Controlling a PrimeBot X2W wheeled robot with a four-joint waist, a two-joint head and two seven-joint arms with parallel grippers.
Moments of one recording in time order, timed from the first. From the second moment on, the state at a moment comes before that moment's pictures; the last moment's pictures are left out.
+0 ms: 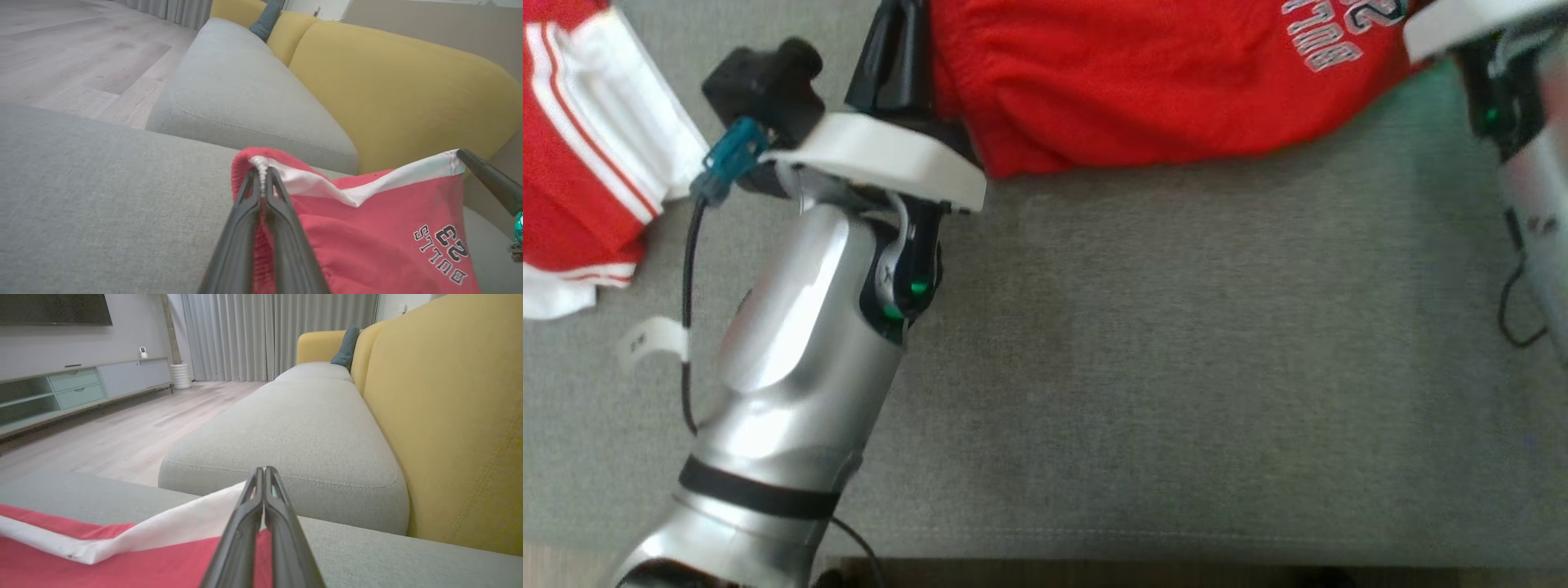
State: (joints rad) left arm -0.74 0.03 -0.45 0.35 -0.55 0.15 -0.26; right arm -1.07 -0.33 0.41 0.75 0.44 0.13 -0.26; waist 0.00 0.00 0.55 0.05
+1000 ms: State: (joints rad) left arm -0.58 0.03 -0.48 0.32 -0.56 0.21 -0.26; right arm -1.11 -0.25 0.41 1.18 0.41 0.13 -0.09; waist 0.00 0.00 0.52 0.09
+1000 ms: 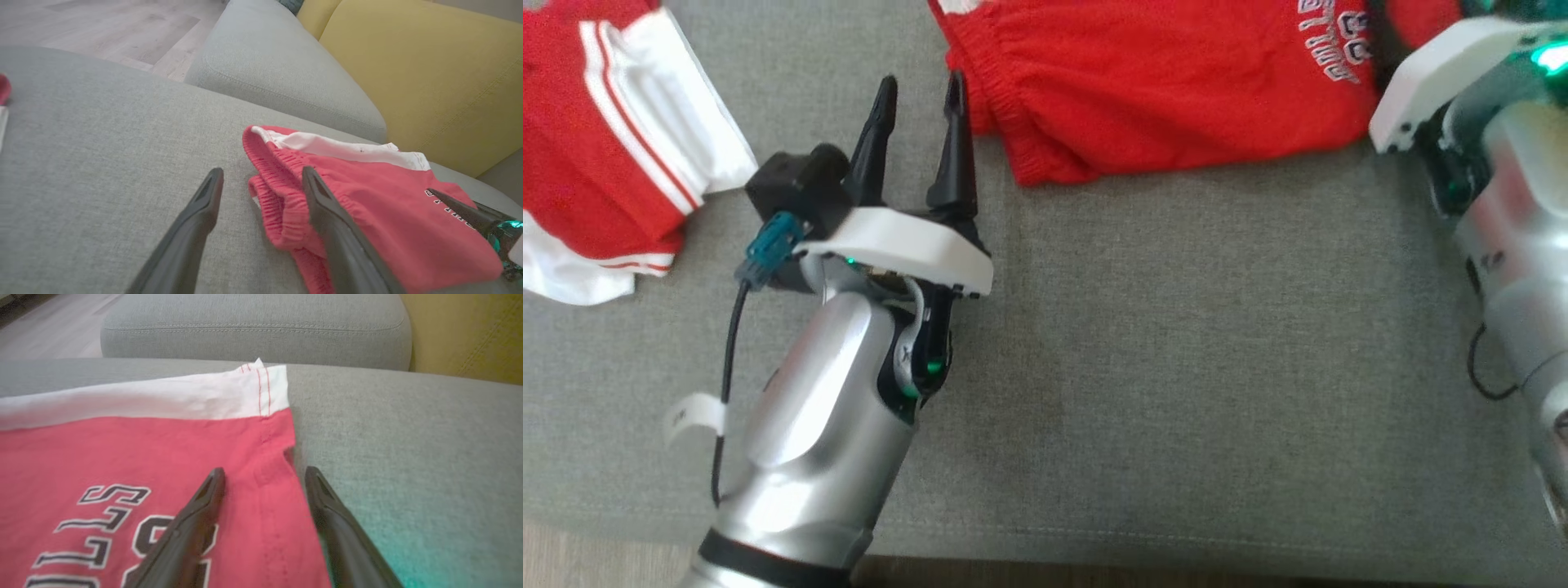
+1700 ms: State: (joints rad) left arm -0.34 0.03 -0.40 0.33 -0.49 0.19 -0.26; right arm -0.80 -0.27 0.50 1.05 0.75 0.13 -0.09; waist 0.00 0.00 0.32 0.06
